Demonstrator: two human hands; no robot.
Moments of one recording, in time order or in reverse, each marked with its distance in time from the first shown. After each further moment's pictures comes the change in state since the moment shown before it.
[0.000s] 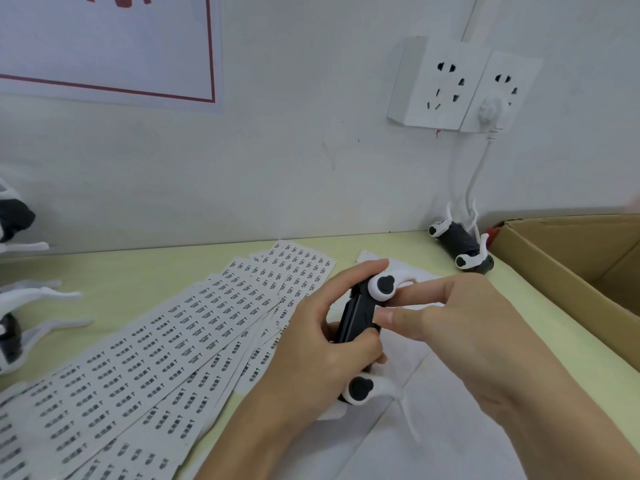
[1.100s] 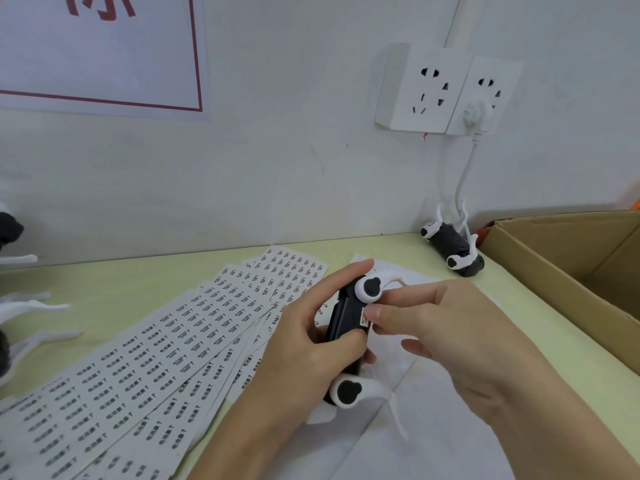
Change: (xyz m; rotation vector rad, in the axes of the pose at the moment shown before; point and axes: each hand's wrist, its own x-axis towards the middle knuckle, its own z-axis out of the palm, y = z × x) left_hand 0.002 0.000 -0.002 -0.056 0.002 -0.008; right_hand -0.003 -0.006 0.004 0.104 -0.015 0.133
